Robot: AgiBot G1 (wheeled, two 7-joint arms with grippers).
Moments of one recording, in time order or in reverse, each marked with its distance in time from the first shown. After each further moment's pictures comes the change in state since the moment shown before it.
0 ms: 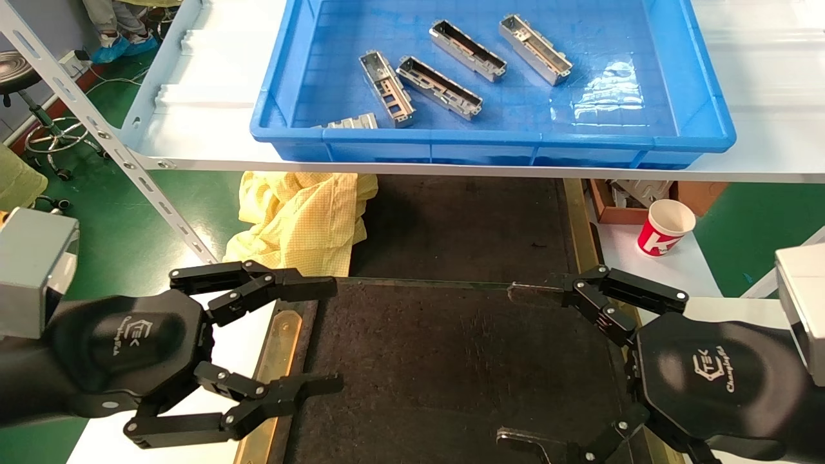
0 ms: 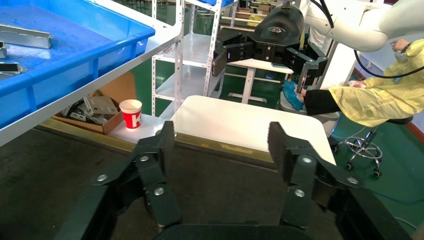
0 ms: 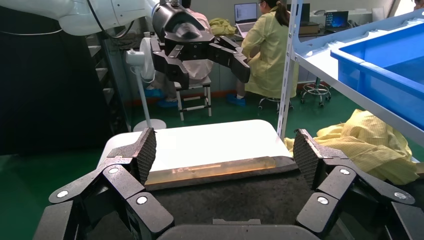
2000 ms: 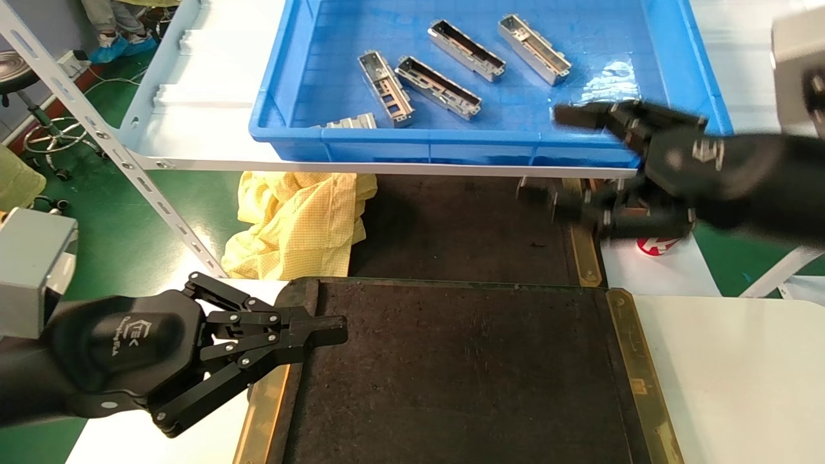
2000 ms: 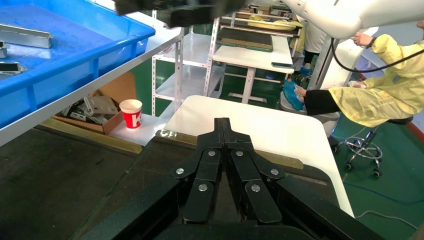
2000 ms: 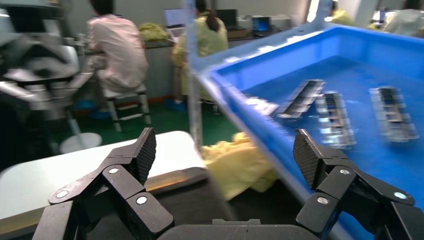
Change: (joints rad) left arm 0.000 0.000 0.000 0.000 0.000 0.000 0.000; right arm 0.410 -0.145 -0.082 -0.351 -0.210 0.081 0.050
